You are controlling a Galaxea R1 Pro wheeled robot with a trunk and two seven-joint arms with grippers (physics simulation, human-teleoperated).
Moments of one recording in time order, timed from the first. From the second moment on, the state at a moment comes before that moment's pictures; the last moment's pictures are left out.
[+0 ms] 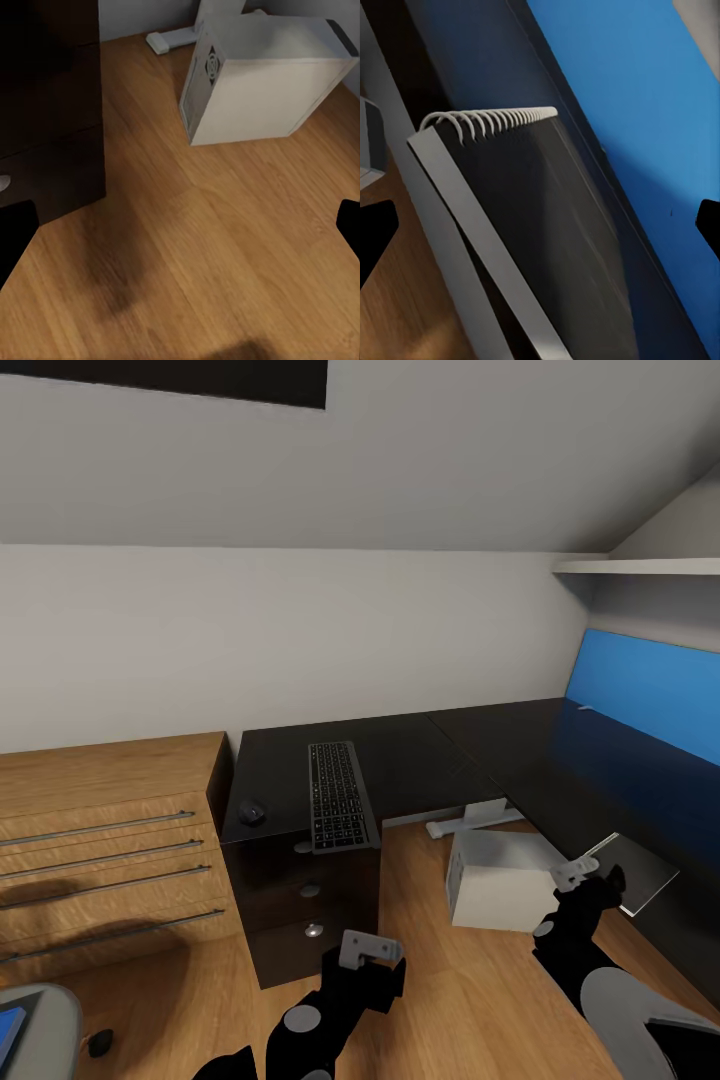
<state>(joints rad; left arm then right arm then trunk) -0.40 0.10 -1.06 -1.47 0.86 0.34 0.70 -0.77 -0.14 -0.10 -0.18 0.68 0.05 -0.85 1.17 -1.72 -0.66</state>
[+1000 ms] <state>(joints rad) -0.40 0.10 -1.08 -1.47 0.89 0.34 0.70 -0.77 -0.14 -0.10 -0.24 0.69 0.04 -0.88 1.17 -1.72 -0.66</state>
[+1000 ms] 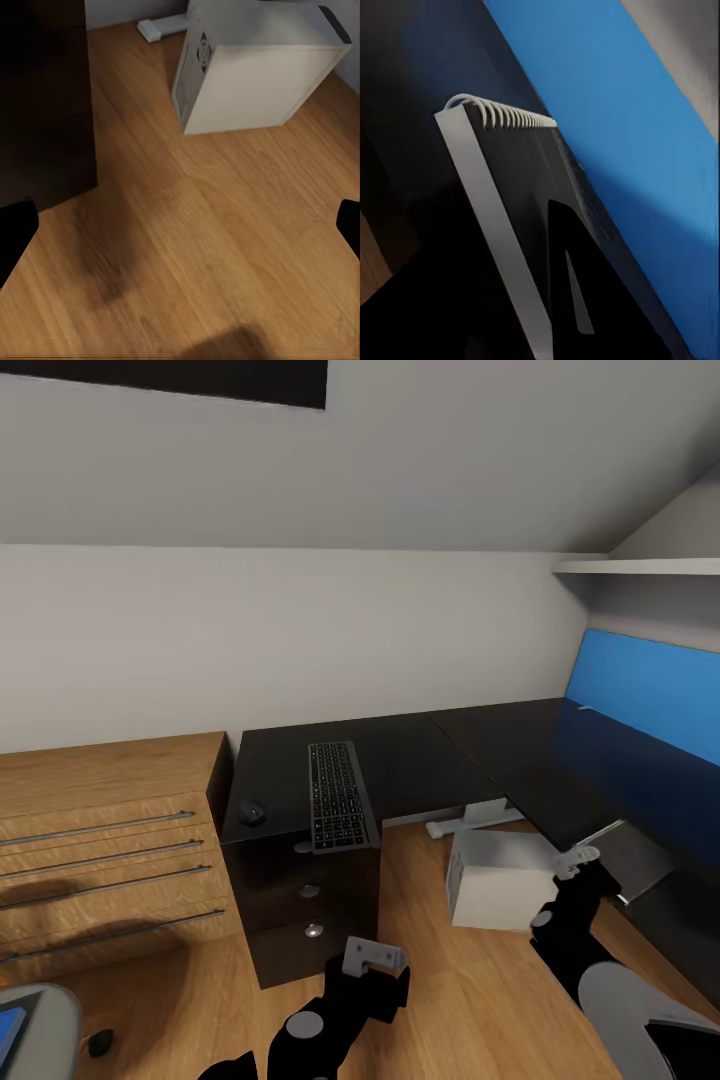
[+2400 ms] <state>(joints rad) -0.40 0.10 -1.08 -1.43 0.89 0.34 0.71 -0.77 -0.03 -0.09 -0.25 0.71 -0.04 -1.03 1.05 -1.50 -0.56</state>
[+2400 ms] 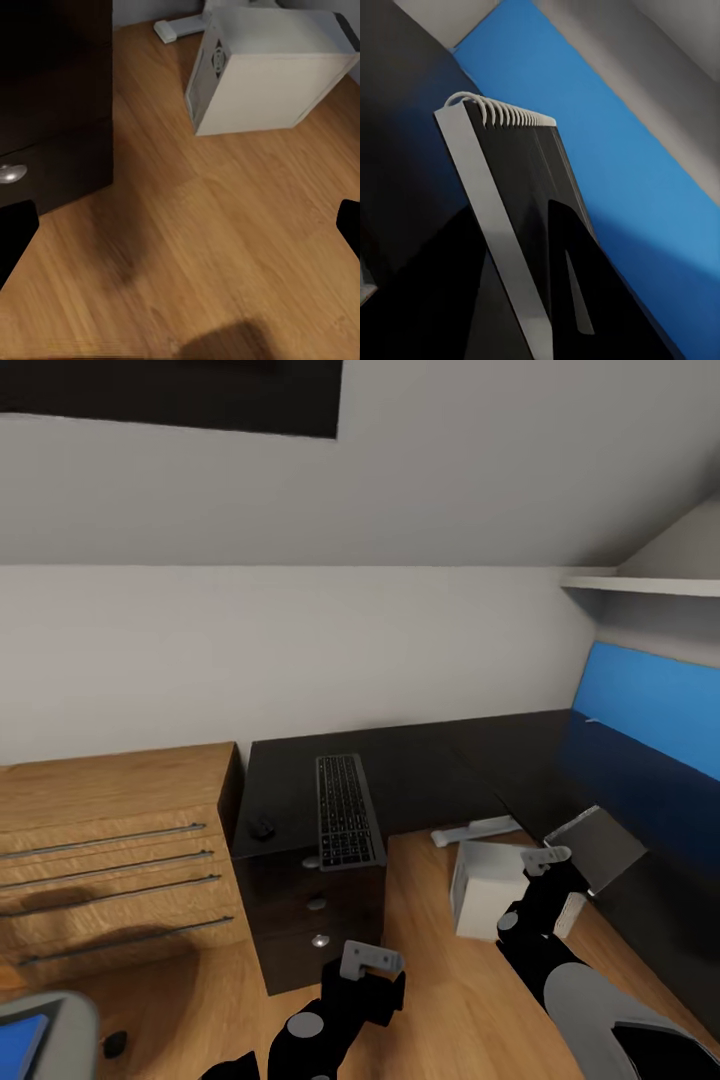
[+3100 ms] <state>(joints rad) -0.40 0.10 -1.08 -1.34 0.89 0.33 0.71 -0.77 -0.03 -0.09 -0.24 0.71 -0.04 -1.03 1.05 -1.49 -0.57</state>
